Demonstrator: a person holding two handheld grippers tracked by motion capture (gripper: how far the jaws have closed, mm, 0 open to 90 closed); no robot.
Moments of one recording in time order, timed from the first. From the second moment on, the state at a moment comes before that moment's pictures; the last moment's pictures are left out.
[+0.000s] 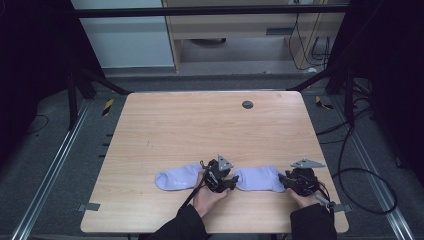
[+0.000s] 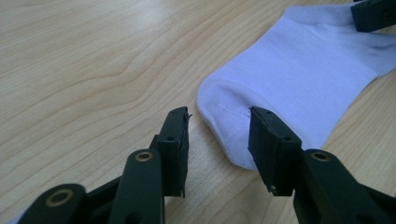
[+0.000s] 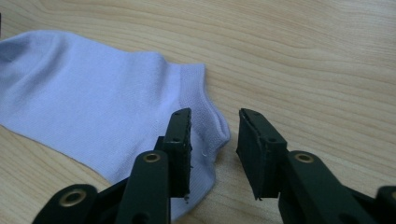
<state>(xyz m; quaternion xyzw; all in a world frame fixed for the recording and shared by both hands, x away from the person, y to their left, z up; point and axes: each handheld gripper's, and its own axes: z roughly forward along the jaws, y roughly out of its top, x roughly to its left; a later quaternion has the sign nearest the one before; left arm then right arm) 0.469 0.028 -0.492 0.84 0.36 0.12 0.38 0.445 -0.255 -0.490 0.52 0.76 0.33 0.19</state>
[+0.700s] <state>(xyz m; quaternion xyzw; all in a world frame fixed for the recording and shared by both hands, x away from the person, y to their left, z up) 0.470 0.028 -0.490 0.85 0.36 0.10 0.37 0.443 -0.255 -0.482 0.52 0.76 0.34 0.19</state>
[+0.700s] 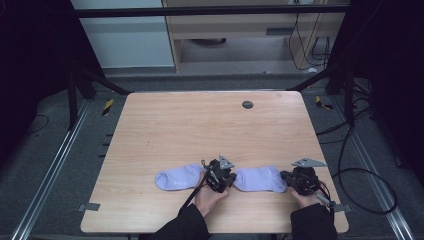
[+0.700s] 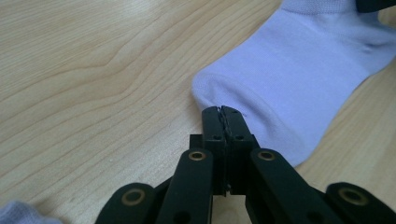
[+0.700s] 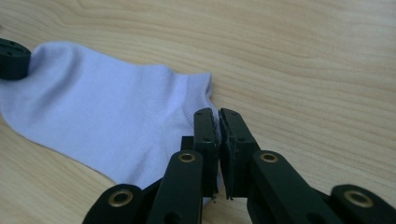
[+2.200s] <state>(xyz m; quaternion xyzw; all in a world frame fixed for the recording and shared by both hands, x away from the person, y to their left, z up) 0.403 0.170 -0.485 0.86 0.38 0.11 0.33 0.407 -0.131 -0.483 0.43 0.81 0.38 0.12</state>
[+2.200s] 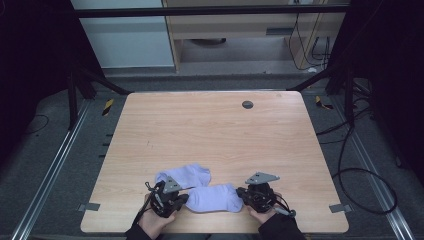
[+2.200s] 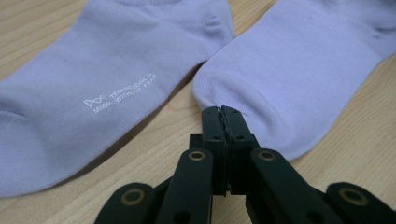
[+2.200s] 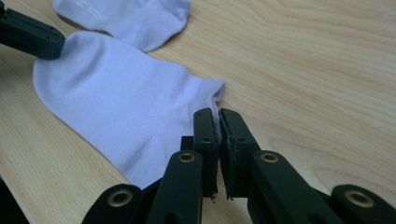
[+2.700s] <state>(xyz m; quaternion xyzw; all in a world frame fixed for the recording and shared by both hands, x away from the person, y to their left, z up) 0.403 0.175 -0.483 0.85 0.39 0.13 0.34 0.407 -0.134 -0.483 0.43 0.81 0.37 0.14</state>
